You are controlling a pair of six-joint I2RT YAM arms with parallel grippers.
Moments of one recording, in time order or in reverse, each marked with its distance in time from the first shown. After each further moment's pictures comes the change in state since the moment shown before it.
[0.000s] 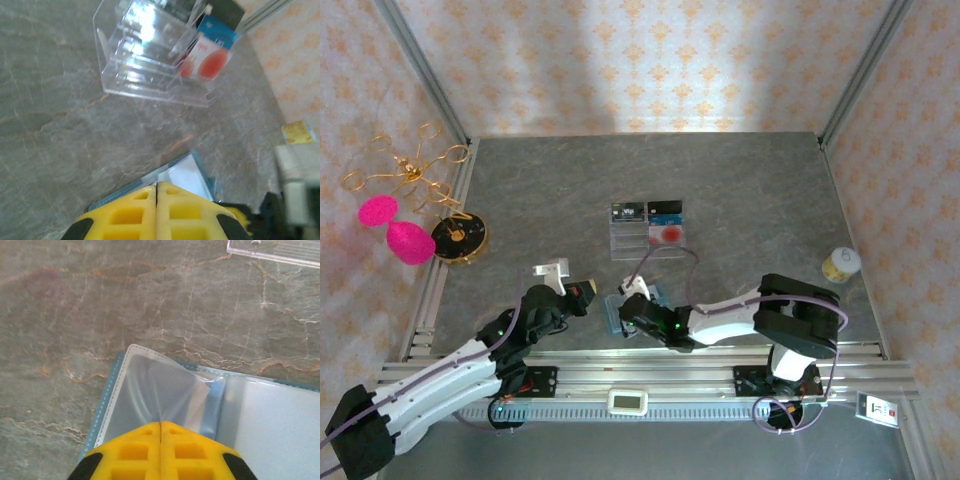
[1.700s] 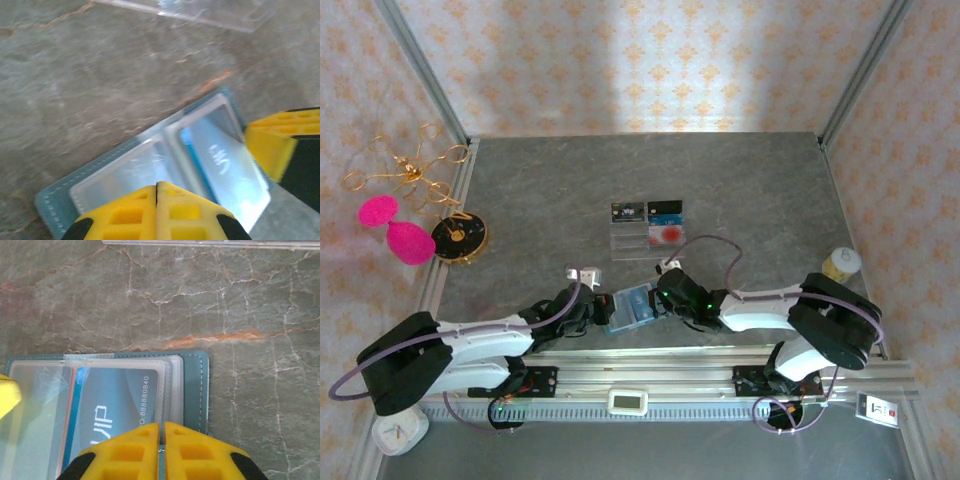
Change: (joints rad) left arm -0.108 0.541 0.070 0.210 0.013 0.019; right arm -0.252 -0.142 -0.131 -0.087 -0.210 0.013
